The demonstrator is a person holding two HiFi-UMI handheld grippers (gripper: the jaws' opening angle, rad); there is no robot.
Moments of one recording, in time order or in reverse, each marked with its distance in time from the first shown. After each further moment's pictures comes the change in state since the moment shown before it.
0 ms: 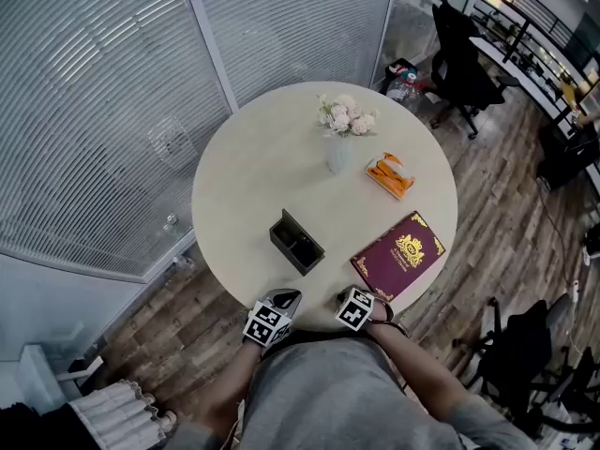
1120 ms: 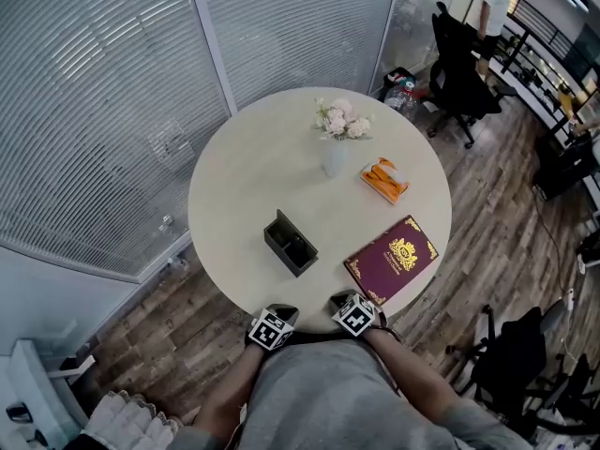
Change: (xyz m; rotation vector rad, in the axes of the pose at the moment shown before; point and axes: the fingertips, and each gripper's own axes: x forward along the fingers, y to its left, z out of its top) left arm 0.030 -0.029 -0.074 -0.049 0.213 -0.037; right arm -0.003 -0.002 -0.004 0.118 -0.179 -0.017
